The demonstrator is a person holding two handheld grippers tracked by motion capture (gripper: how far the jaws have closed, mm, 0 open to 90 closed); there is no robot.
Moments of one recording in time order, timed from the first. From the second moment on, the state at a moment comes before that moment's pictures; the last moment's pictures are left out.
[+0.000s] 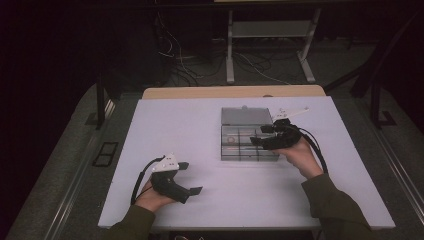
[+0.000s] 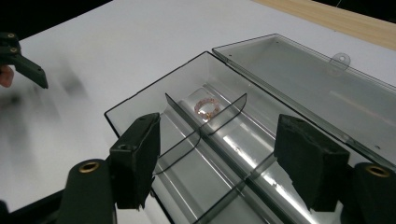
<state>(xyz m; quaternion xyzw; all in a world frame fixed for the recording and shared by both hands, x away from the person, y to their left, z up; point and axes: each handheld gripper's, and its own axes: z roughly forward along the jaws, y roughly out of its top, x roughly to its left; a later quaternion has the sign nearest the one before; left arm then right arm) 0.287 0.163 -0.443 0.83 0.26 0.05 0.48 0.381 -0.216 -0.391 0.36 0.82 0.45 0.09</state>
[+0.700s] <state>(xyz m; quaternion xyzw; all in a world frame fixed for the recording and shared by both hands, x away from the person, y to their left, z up) 0.285 0.162 -0.442 0.84 0.25 0.05 0.48 0.344 -0.255 -0.397 0.36 0.81 0.46 0.09</state>
